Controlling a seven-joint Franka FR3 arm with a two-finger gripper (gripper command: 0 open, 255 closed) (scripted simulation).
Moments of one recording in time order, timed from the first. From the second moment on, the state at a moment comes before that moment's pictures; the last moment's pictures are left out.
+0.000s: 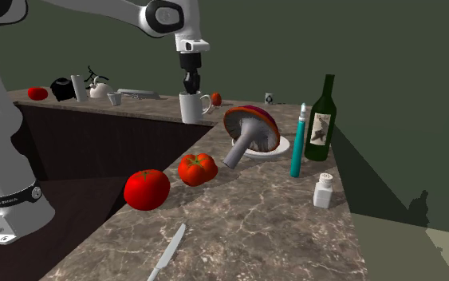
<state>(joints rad) 0.31 0.08 0.03 -1.77 -0.03 1.88 0.63</state>
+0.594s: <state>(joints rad) 0.31 0.10 0.03 -1.87 -0.03 2.00 0.64</state>
